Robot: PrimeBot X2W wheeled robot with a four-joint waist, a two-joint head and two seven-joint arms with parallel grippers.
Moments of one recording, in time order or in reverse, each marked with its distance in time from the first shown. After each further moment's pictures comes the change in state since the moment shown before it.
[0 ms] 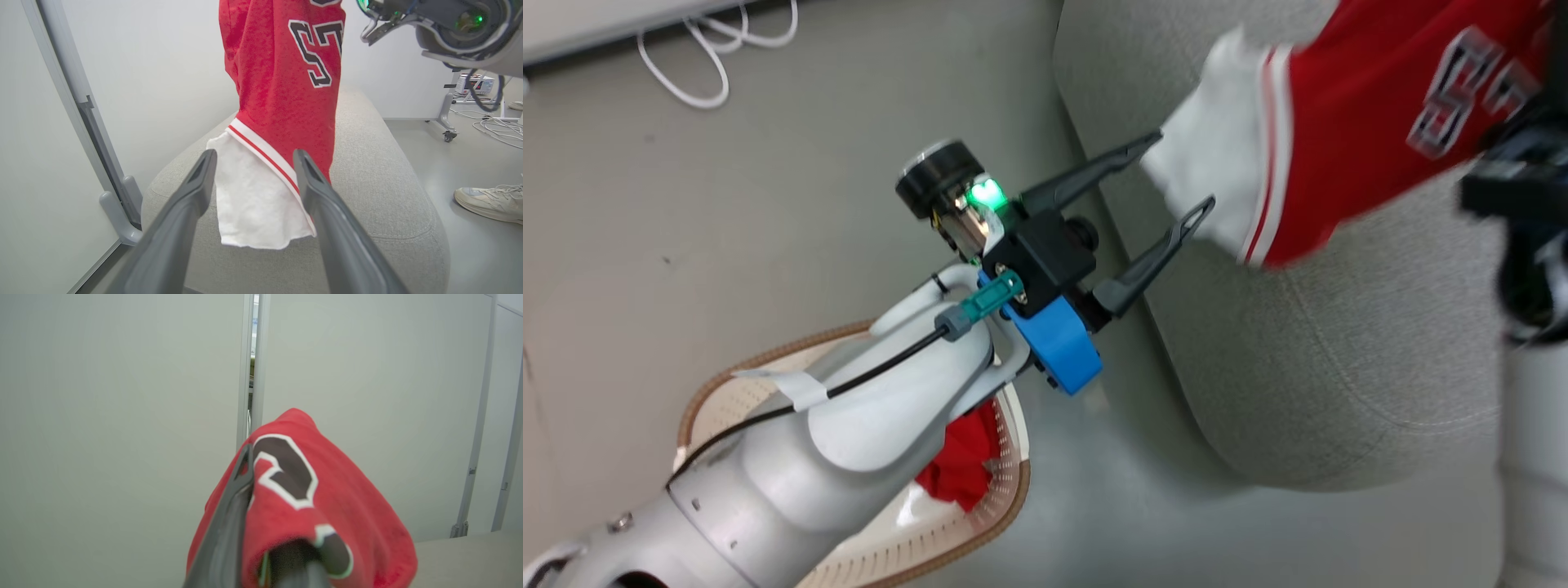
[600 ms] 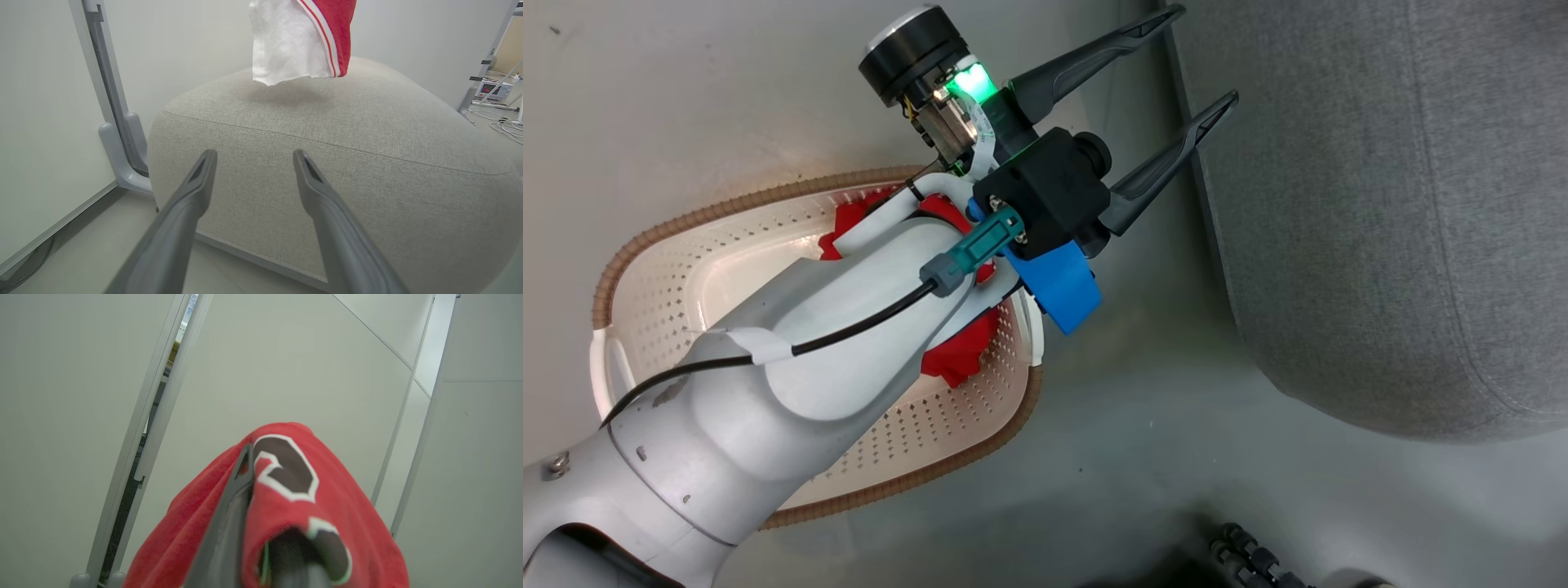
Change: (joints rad) left arm -0.181 0.053 0.010 -0.082 0.092 0.016 0.030; right arm -0.429 -0.377 -0.361 0.049 0.006 0.000 0.000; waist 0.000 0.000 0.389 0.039
